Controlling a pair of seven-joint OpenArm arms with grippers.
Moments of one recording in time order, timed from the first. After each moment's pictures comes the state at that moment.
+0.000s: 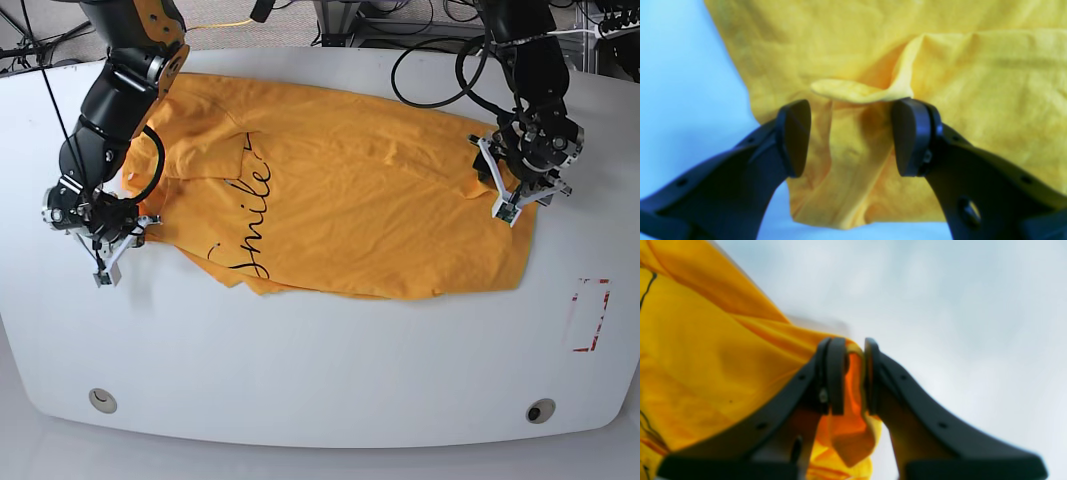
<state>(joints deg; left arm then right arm) 5.7 -5.6 -21.3 94.6 9.3 -42.8 50.4 18.7 11.9 32.5 68.3 0.4 40.9 -56.4</state>
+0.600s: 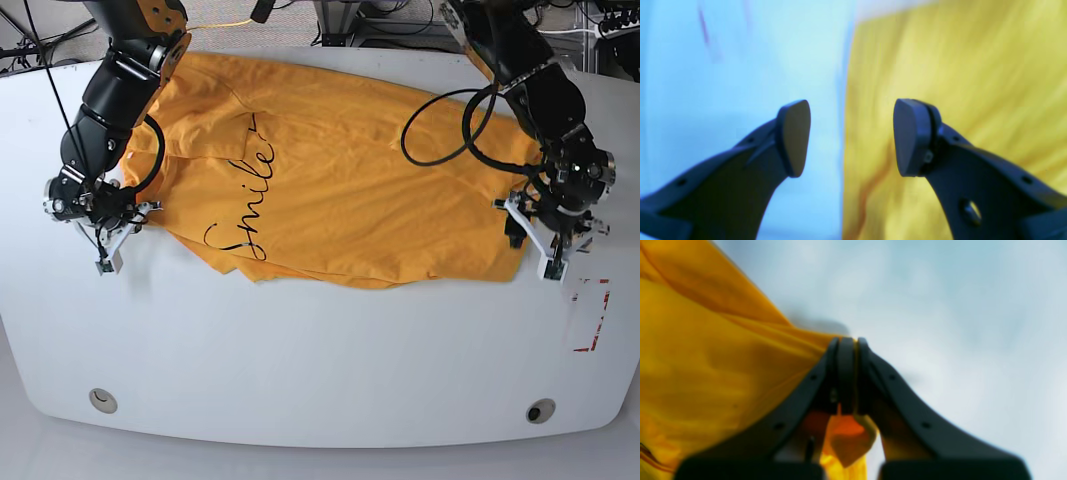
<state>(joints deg) -8.6 -0.4 -33.2 100.2 6.6 -42.8 54.8 16.2 11.8 32.6 70.2 0.2 41.0 -58.9</state>
